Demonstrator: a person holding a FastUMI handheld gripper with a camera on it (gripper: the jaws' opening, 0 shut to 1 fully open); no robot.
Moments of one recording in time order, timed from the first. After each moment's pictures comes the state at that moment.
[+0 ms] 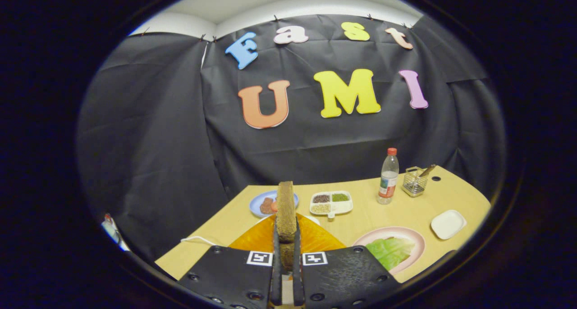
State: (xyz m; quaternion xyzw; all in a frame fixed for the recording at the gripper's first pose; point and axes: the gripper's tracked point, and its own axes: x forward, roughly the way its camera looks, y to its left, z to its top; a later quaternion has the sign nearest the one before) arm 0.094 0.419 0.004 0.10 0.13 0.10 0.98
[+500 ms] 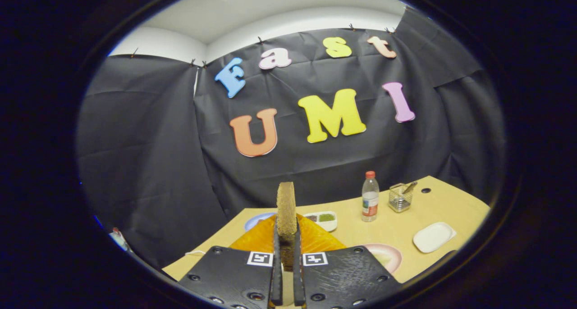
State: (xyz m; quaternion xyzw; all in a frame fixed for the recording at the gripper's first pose) arm 0.088 0.324 0.023 0.12 0.09 0.07 0.99
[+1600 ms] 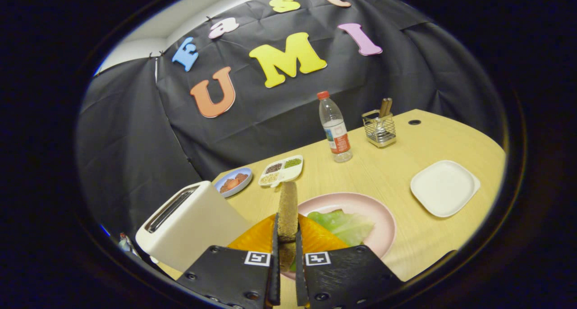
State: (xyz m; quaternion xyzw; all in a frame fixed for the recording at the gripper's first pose) arm 0.118 0.252 -0.159 0.21 0.23 0.07 0.95
